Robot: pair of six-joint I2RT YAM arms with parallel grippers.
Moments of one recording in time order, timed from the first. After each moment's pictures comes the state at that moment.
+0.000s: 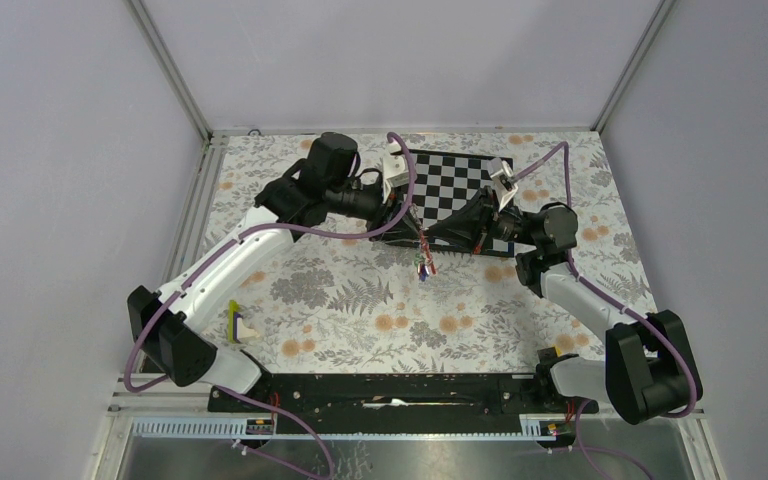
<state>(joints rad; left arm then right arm) -0.66 1.45 1.47 -0.55 0.85 0.21 0.31 1.26 0.63 1.14 -1.13 0.79</state>
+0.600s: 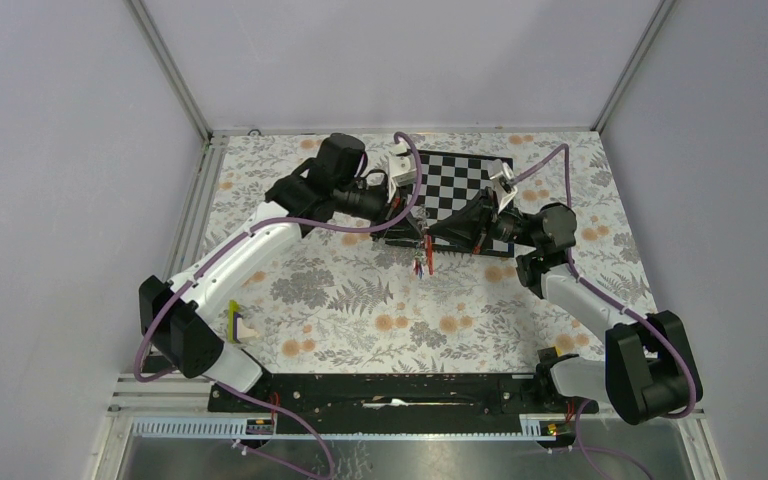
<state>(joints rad) -0.66 1.50 1.47 -0.56 0.89 0.19 0.31 1.25 0.61 1.08 -1.12 0.69</state>
